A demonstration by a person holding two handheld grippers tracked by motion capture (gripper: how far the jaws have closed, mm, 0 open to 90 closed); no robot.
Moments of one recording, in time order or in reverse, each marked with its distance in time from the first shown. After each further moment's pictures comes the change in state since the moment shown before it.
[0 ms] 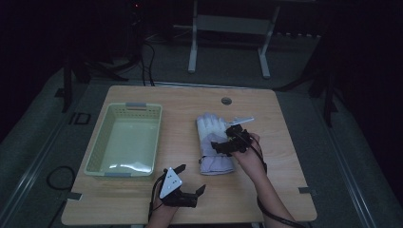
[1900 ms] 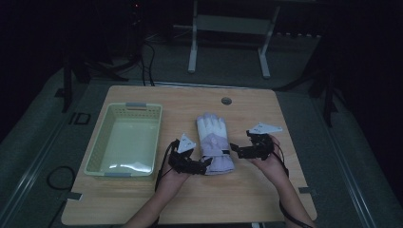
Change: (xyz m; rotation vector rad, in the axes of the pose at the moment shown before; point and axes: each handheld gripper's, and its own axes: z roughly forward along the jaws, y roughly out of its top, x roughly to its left) left arm 0.039 0.080 0.059 0.263 0.034 -0.052; right arm -0.045 -0.043 -0.035 -0.194 0.002 -0.070
